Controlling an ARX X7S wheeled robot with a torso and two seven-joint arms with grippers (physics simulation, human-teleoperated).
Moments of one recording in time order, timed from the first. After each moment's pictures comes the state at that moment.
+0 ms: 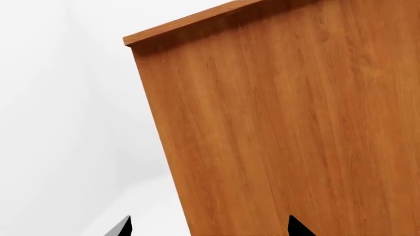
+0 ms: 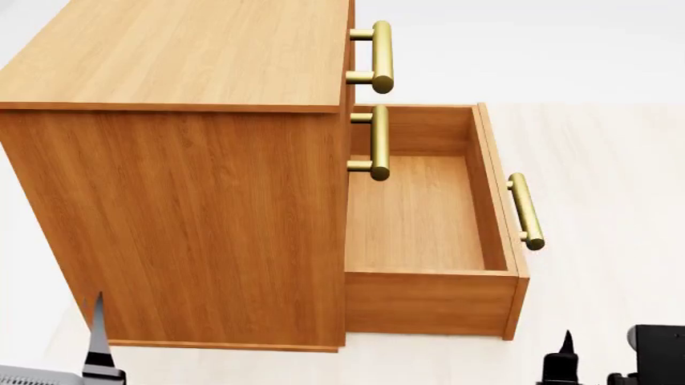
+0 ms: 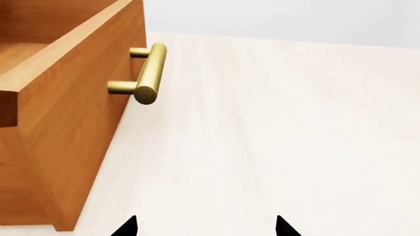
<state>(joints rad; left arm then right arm) -0.05 -0.33 0.15 0.31 -0.01 -0.15 -0.22 0.48 0.45 -0.02 0.62 0.28 0.16 -0.16</state>
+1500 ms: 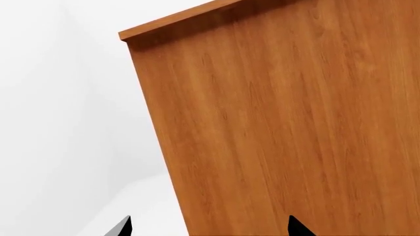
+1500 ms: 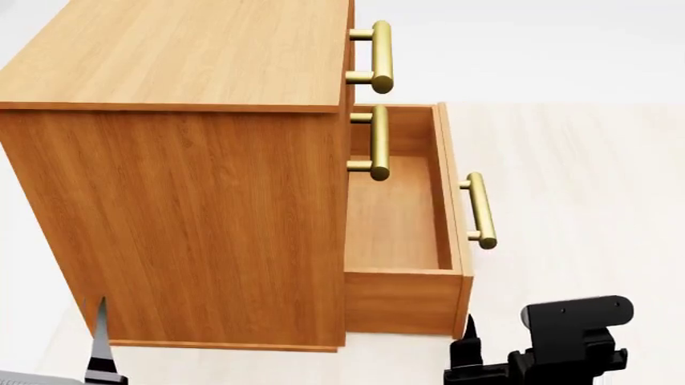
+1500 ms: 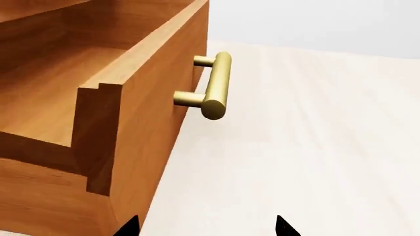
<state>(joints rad) -0.04 -0.34 0.17 0.30 -0.03 -0.13 -0.24 0.60 0.29 -0.15 0.80 0.21 0.03 -0.22</state>
